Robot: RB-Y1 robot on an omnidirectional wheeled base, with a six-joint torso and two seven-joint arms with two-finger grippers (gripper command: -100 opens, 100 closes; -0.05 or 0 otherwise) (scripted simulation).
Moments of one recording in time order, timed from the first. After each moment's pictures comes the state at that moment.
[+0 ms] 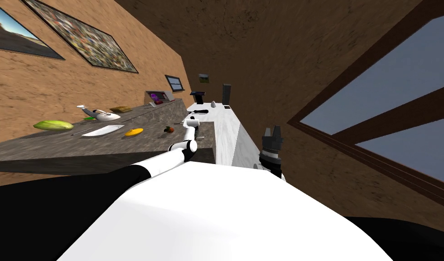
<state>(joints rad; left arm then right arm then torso) -0.77 0.19 0.55 -1.02 -0.29 1.55 -0.26 0.55 0.01 0.00 -2.27 0.07 -0.58 0.06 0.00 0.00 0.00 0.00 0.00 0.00</state>
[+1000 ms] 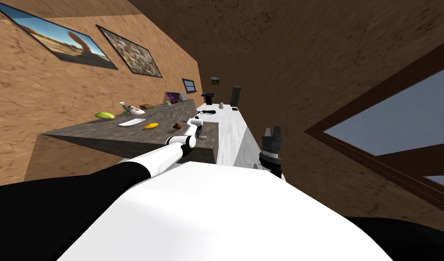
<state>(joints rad) -0.89 0.28 0.38 -0.71 -0.13 1.39 -0.28 0.55 0.01 0.00 -2.27 0.07 -0.58 0.06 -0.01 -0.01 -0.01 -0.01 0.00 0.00</state>
